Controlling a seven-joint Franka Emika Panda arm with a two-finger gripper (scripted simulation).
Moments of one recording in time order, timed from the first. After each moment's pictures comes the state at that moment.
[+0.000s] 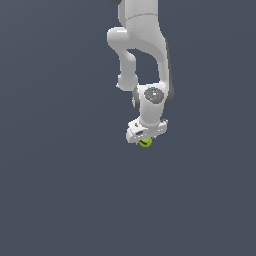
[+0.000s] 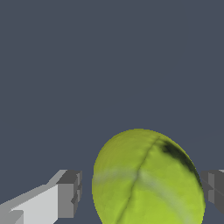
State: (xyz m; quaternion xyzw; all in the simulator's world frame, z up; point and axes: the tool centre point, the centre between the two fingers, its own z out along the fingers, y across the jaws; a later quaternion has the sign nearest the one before) arm -0.067 0.091 0.042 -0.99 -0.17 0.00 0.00
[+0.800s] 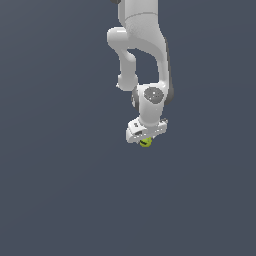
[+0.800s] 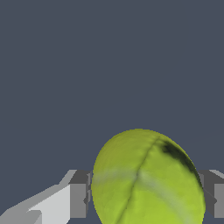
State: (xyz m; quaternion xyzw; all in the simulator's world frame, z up) arm -0.066 0.089 0.045 -0.99 -0.17 0.00 0.00
